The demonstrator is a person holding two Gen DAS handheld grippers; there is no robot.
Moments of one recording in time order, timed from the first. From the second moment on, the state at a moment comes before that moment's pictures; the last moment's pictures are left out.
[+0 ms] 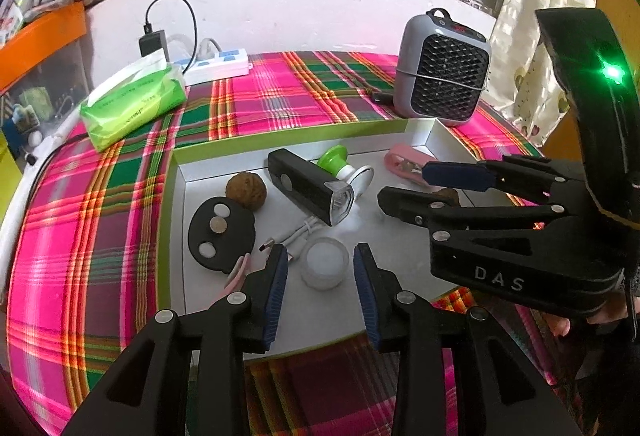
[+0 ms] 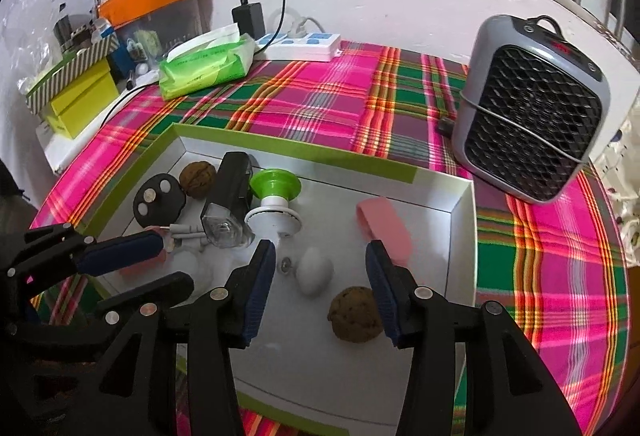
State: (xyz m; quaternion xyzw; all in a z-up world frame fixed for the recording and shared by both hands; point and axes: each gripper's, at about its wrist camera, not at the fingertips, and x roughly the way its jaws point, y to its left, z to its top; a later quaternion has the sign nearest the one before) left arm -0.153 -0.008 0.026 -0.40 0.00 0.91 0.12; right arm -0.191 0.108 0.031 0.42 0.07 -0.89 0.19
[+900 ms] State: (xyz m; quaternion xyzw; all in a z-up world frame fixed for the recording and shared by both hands) left arm -0.118 -0.016 0.046 -0.37 0.00 0.93 0.08; right arm -0.142 0.115 0.055 0.38 0.03 -0.91 0.16
